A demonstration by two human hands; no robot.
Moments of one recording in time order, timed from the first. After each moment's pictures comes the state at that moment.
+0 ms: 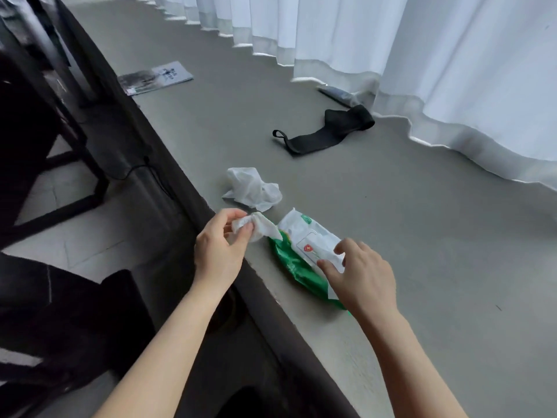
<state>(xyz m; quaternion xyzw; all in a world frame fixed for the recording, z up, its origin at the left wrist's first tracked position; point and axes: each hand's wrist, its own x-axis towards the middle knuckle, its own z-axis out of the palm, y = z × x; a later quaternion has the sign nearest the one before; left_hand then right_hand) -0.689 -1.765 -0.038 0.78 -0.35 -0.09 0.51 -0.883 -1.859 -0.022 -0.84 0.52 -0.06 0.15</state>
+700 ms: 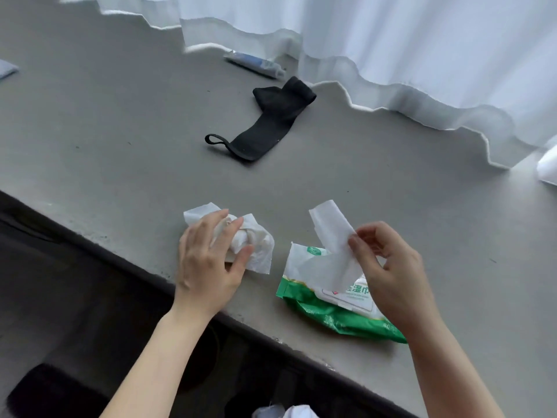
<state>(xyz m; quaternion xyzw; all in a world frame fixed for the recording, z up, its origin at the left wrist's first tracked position) -0.554 -1.884 -0.102 0.64 -0.68 0.00 0.36 -0.799 -1.884 -0.003 -0.63 0.62 -0.36 0.30</state>
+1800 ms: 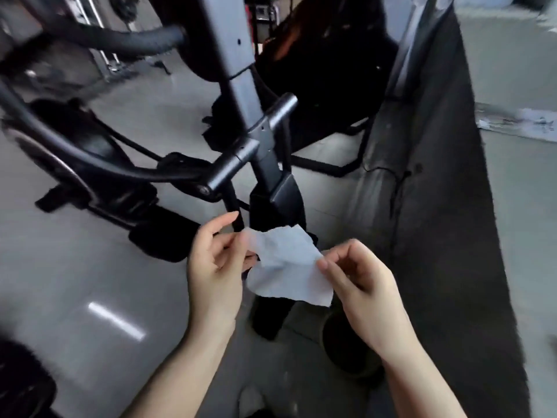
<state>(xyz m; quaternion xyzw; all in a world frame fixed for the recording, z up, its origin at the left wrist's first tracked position) -0.587 -1.484 0.015 0.65 0.12 0.20 0.72 -0.586 -1.659 0.008 -0.78 -0.07 -0.03 0.62</state>
